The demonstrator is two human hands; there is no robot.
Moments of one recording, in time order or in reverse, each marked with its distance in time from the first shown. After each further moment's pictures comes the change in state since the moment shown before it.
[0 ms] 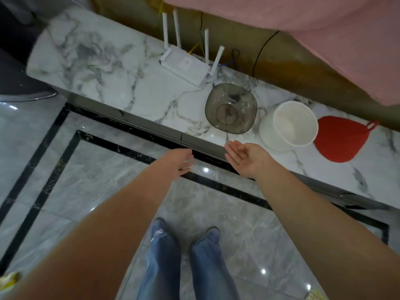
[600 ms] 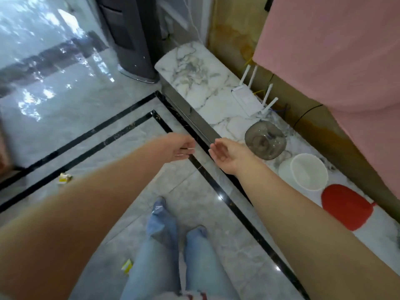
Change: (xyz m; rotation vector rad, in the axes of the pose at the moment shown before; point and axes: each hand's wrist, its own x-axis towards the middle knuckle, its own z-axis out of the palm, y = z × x) left_hand -0.267 -0.049 -0.055 -0.212 0.232 0.209; right_hand -0.216 0.078 0.063 -0.529 -0.314 0.049
